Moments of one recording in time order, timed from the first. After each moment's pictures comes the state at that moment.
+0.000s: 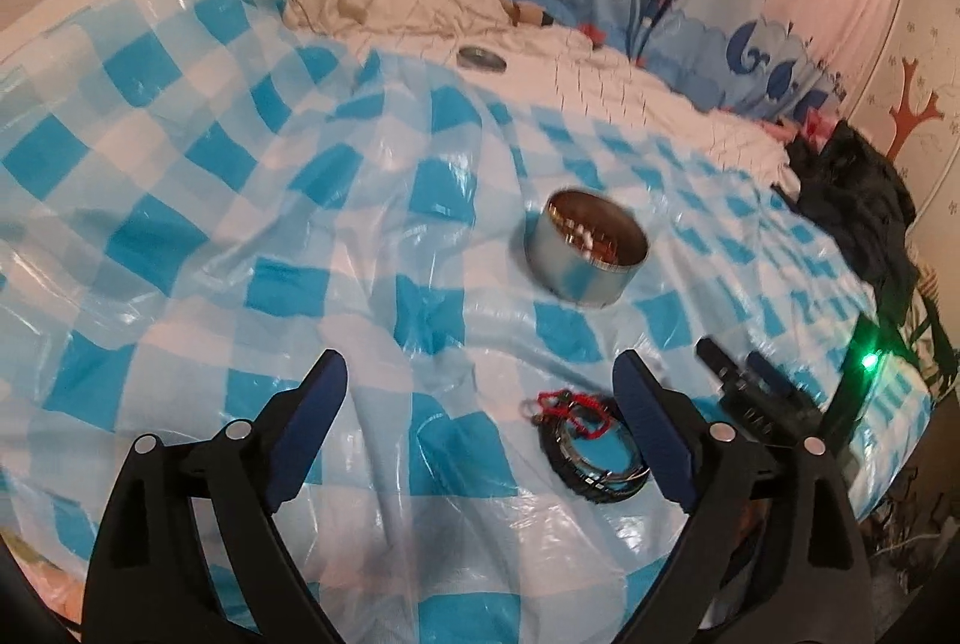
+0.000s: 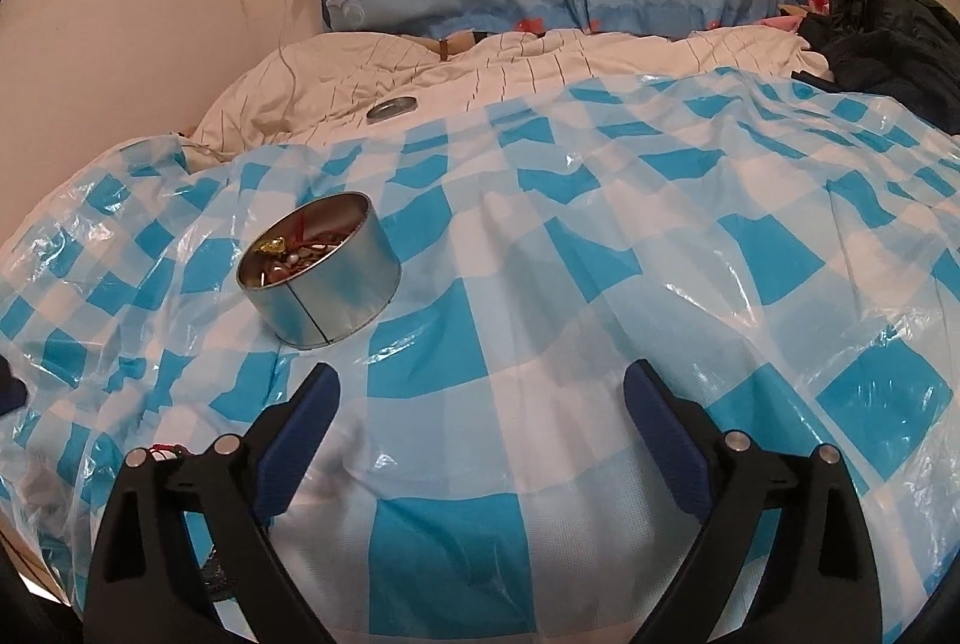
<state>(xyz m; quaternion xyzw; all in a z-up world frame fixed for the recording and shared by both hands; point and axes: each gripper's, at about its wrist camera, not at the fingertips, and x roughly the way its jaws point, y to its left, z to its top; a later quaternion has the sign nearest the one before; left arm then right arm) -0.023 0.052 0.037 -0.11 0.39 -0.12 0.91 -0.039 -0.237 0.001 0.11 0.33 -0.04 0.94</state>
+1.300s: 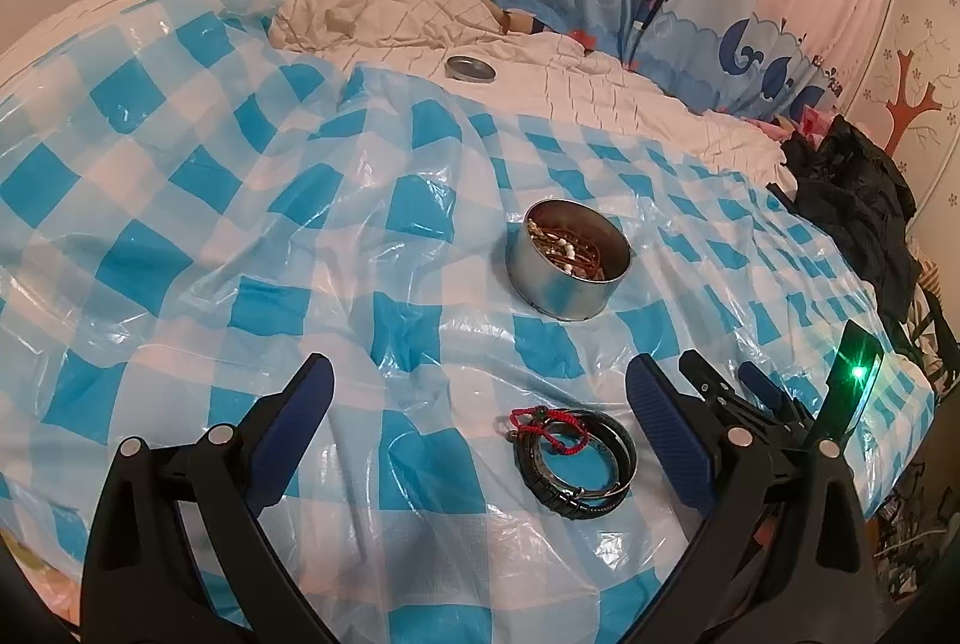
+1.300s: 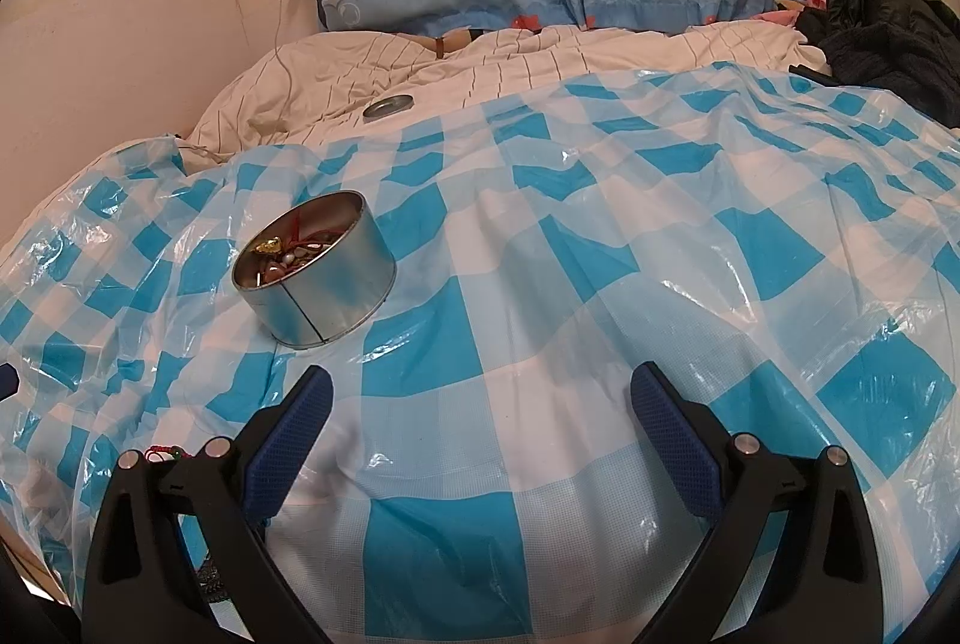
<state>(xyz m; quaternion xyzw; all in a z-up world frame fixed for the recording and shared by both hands) -0.021 0.031 0.044 -0.10 0.38 -0.12 0.91 -0.038 -0.239 -0.002 0.12 0.33 -0.04 0.93</state>
